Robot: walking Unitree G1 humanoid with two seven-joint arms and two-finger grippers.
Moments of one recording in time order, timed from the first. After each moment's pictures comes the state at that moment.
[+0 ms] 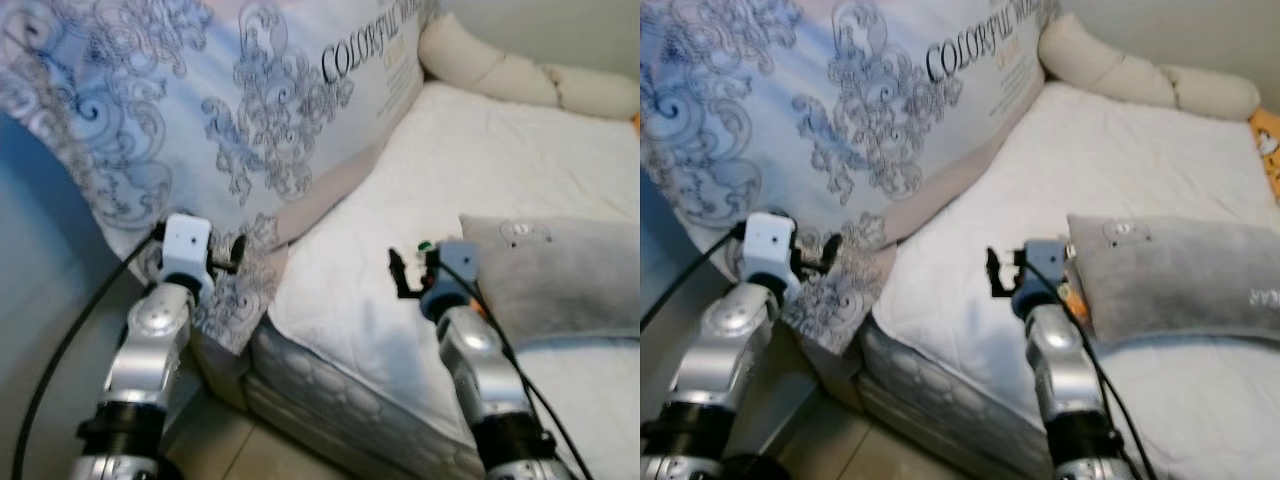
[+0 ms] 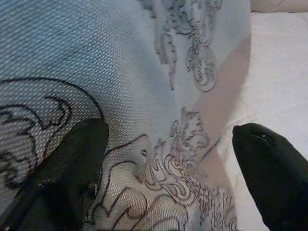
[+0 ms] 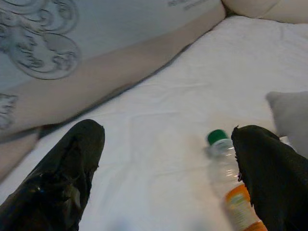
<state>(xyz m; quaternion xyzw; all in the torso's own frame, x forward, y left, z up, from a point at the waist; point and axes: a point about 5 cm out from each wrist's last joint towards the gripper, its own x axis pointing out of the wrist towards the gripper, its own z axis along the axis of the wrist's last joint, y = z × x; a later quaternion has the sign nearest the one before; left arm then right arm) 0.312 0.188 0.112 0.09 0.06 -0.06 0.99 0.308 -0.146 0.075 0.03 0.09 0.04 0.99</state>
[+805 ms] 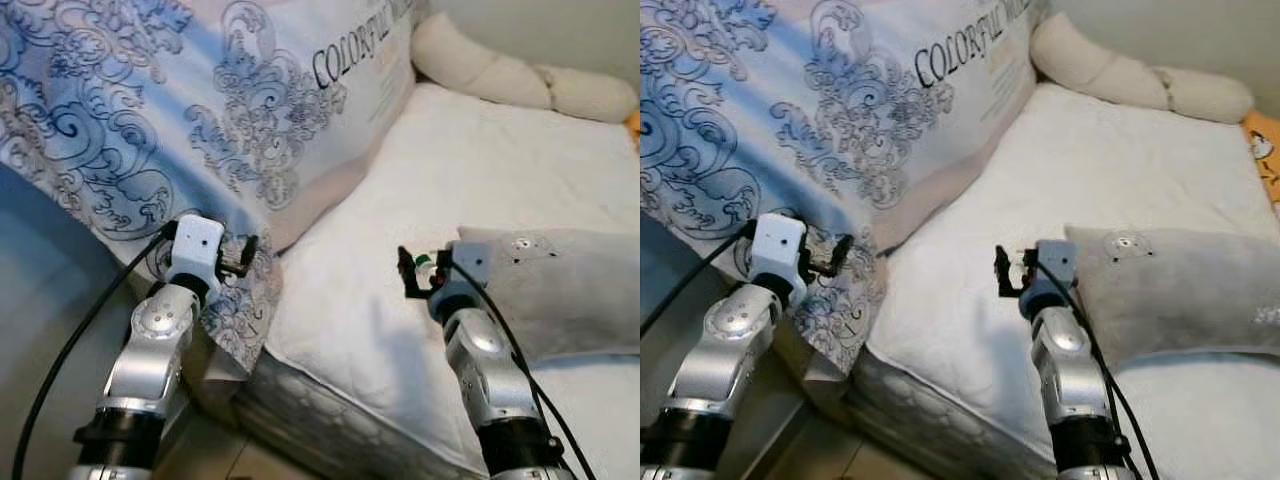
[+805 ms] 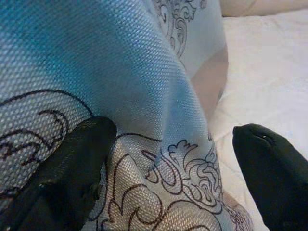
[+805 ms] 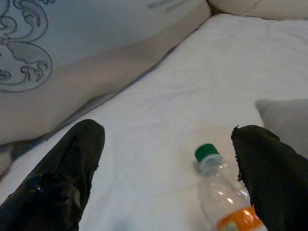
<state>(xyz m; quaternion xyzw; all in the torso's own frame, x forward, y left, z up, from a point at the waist) 0.304 0.180 0.119 0.12 0.05 -0.10 0.99 0.302 -0.154 0.076 0.05 0.09 0.02 0.99</state>
